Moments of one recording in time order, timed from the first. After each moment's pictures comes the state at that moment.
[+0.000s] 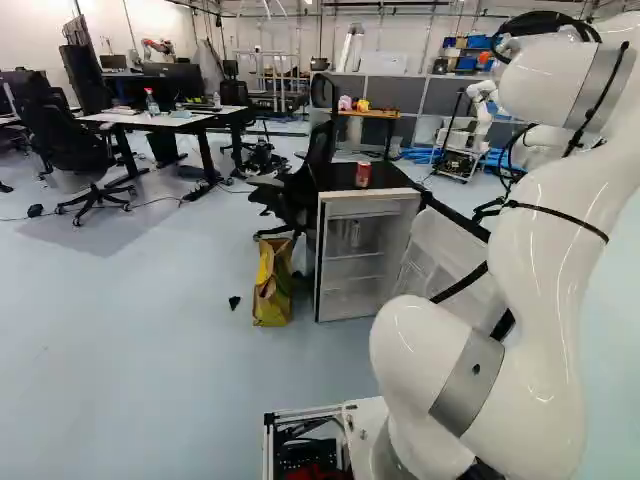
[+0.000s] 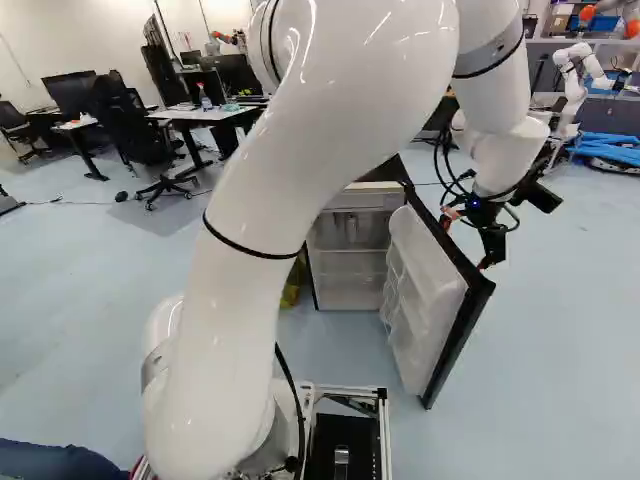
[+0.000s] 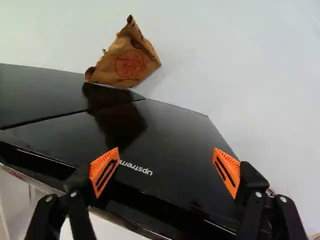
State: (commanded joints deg) arm -52.6 -34.0 -78.8 15.3 -37.8 0.0
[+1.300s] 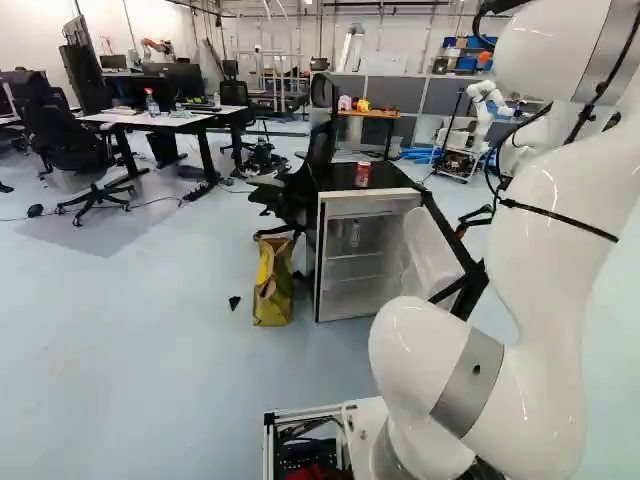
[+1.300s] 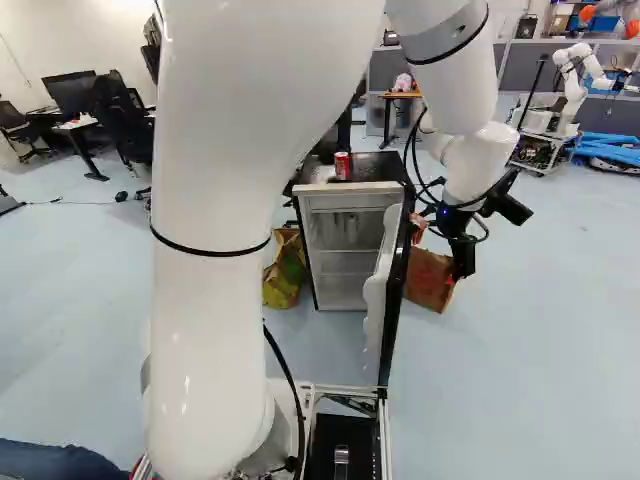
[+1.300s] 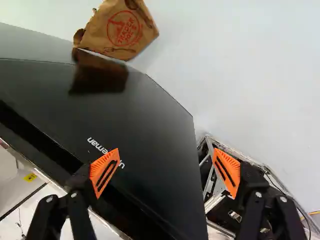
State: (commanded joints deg) arm -50.5 -23.6 -63.5 15.3 -37.8 0.0
